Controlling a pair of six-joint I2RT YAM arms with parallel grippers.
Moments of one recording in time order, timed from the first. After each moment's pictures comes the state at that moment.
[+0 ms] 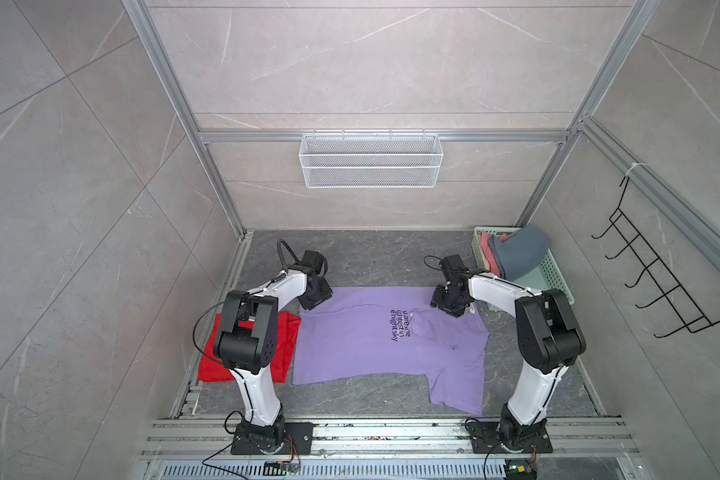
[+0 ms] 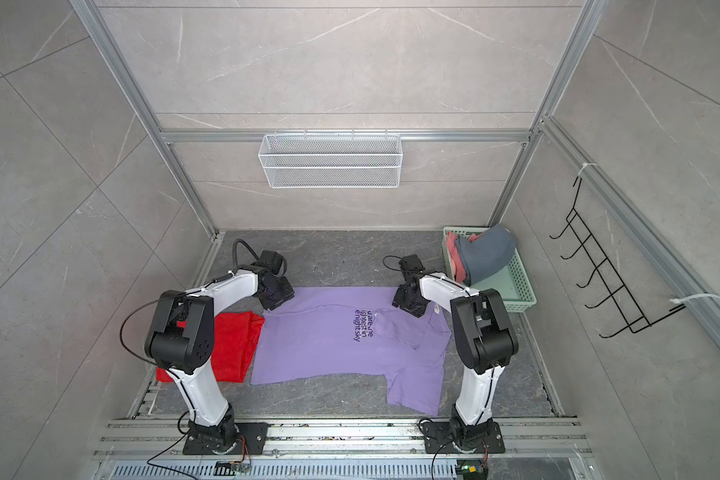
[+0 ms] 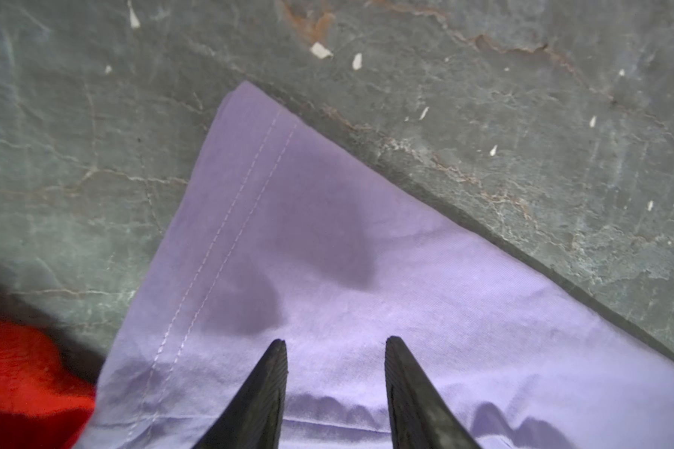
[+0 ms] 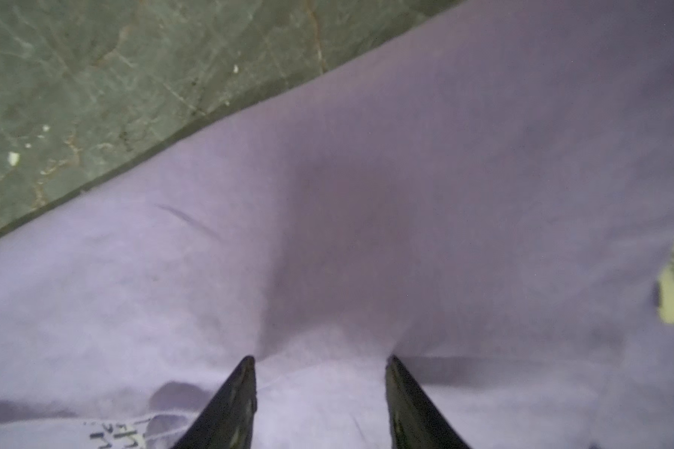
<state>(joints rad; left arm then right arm) -0.25 1.87 1.24 -0.60 0.01 -0.78 0.28 1.89 1.22 -0.62 -0.04 0.68</state>
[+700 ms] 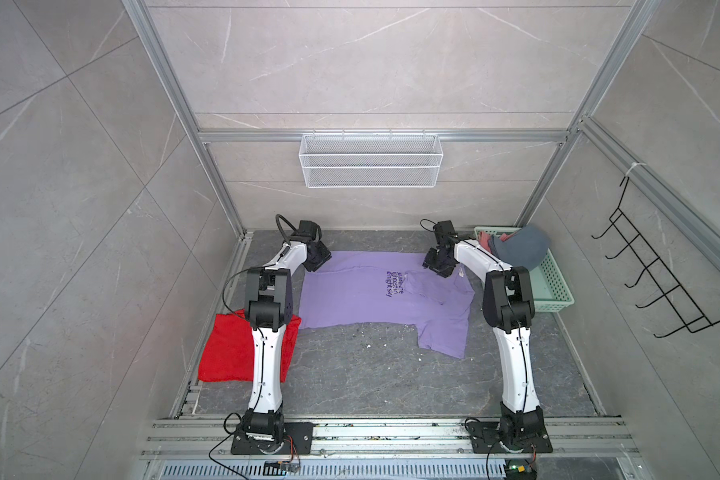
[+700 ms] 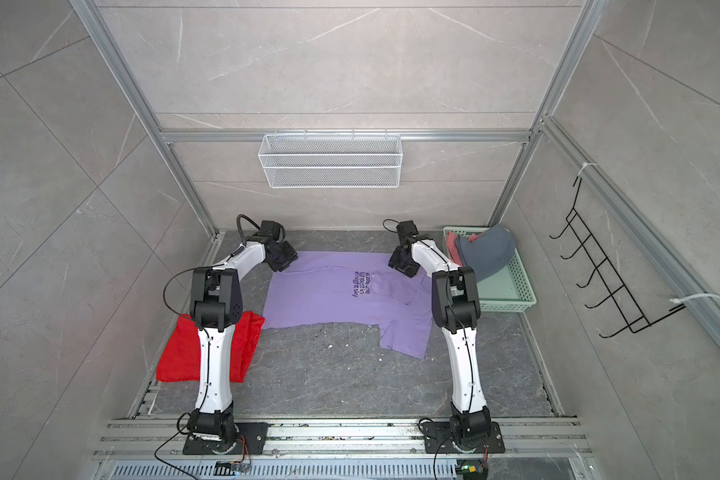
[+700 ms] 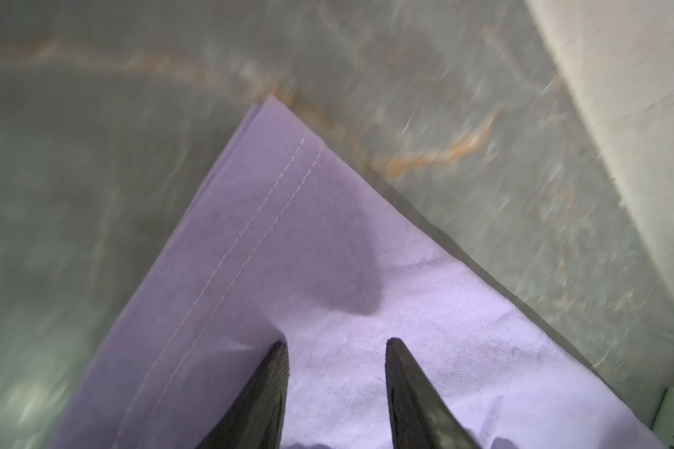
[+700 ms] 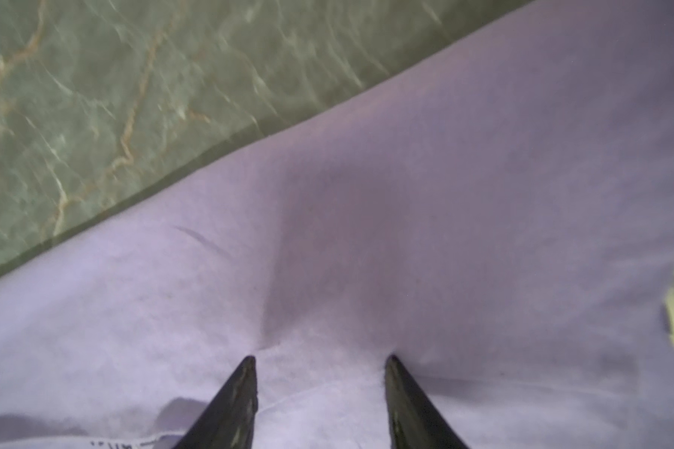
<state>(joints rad) -0.14 2.43 2.01 -0.60 0.16 -0.75 0.20 2.42 2.05 -0.80 -0.04 0.66</state>
